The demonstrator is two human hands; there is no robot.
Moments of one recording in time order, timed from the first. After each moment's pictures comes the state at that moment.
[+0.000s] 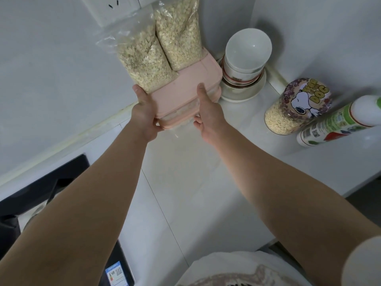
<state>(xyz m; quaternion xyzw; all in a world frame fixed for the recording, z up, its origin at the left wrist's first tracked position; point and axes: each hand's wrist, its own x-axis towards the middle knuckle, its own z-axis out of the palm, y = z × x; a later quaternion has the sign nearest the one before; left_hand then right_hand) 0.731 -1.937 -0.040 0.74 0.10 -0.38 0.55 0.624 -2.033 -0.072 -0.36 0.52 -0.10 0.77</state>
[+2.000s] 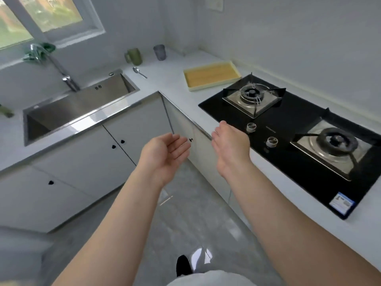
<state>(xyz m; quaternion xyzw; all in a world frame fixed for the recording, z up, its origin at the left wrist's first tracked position) 0.289 -1.164 0.093 0.39 0.43 0.14 0.80 0.382 -1.266 0.076 -0.58 0.11 0.25 0.77</state>
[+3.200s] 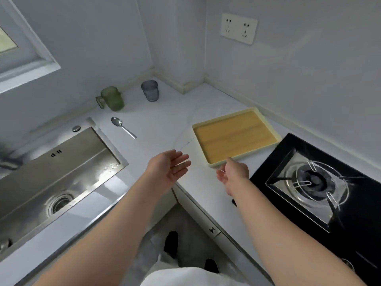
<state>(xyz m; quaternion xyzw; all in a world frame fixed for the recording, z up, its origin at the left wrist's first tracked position) 0.687 -0.720 0.030 0.44 0.46 0.00 0.77 0.775 -0.877 -0.030 -0.64 0.30 0.25 0.67</state>
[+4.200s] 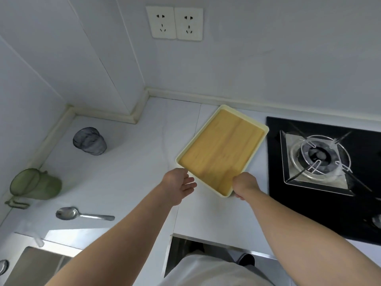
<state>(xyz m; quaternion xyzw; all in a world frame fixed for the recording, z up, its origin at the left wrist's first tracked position) 0.898 -0.603 -0.054 0.55 0.39 -0.34 0.65 0.873 -0.804 -0.090 -0.81 0.40 0.25 0.35</state>
